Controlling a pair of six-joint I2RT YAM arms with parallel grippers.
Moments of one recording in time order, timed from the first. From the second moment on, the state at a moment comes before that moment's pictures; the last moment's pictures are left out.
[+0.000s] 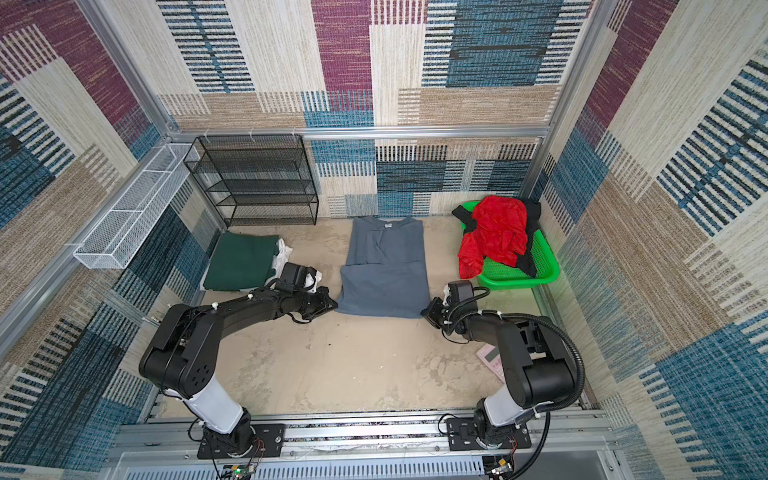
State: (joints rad) left arm -0.34 1.69 0.91 -0.17 0.45 -0.68; right arm 0.16 1.52 0.56 0.09 -0.45 0.83
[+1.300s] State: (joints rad) left arm -0.57 1.07 0.87 -0.39 0.37 -0.70; right arm 0.34 0.68 0.62 -0.48 -0.32 0.86
